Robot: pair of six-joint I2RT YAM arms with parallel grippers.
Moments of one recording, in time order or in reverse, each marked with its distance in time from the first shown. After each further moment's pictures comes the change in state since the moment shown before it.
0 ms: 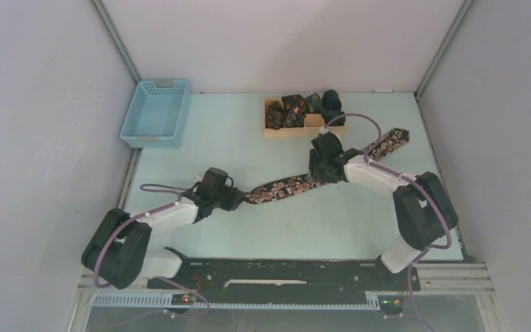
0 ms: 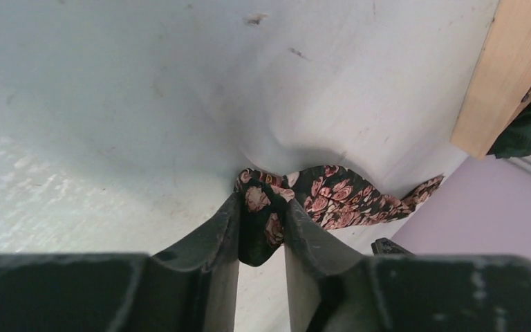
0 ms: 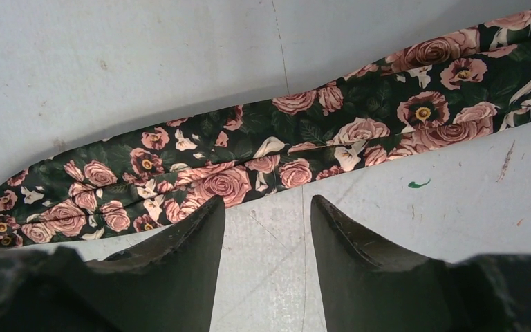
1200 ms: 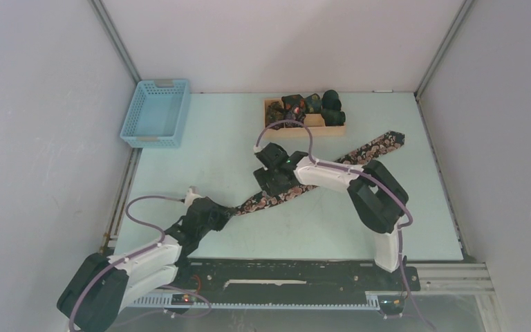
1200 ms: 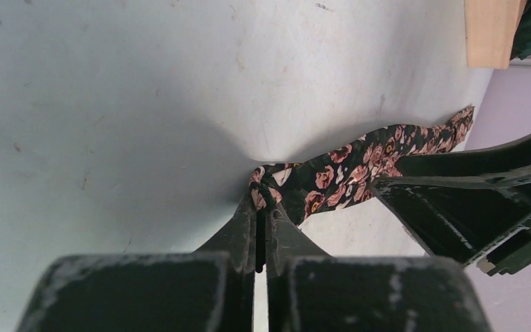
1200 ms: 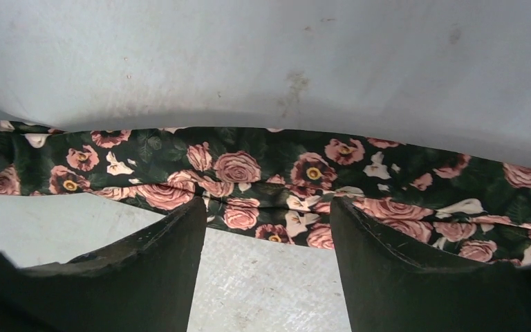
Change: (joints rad) left arm -0.049 -0.383 -0.399 0.274 -0.077 0.317; right arm 0.312 0.298 0.323 -0.095 -0.080 -0.248
